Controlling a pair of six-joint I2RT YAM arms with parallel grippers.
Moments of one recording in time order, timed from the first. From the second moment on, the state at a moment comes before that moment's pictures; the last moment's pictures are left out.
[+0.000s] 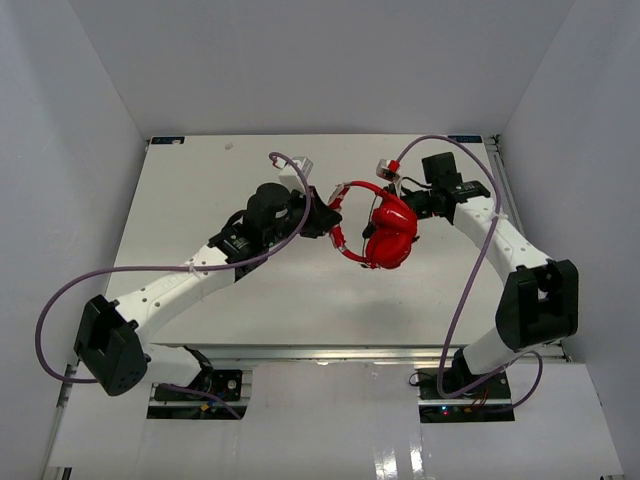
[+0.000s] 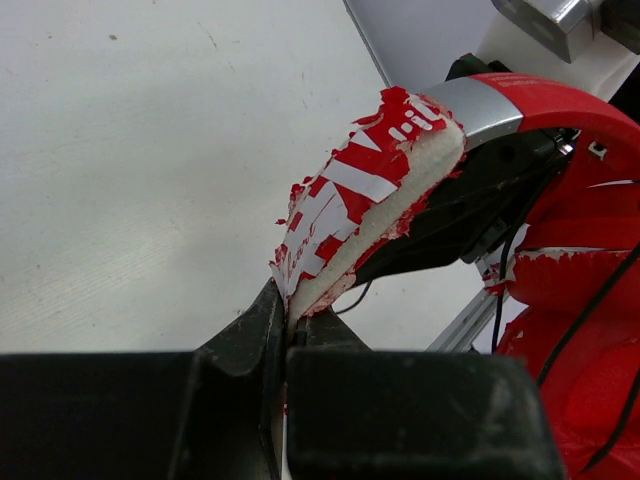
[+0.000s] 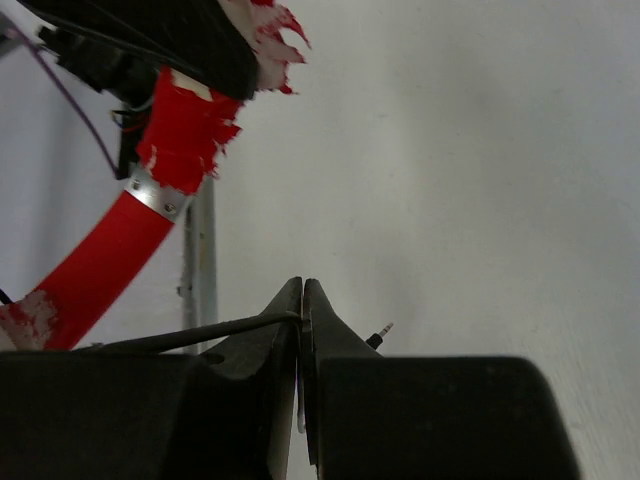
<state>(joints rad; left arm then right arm) -0.75 1.31 1.06 0.00 0.09 -0.59 0.28 1.52 1.24 -0.66 -1.13 -0.52</state>
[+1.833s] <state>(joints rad) -0.72 1.47 1.14 -0.02 -0.65 -0.94 0.59 1.37 1.09 -0.55 -0.33 -0.42</state>
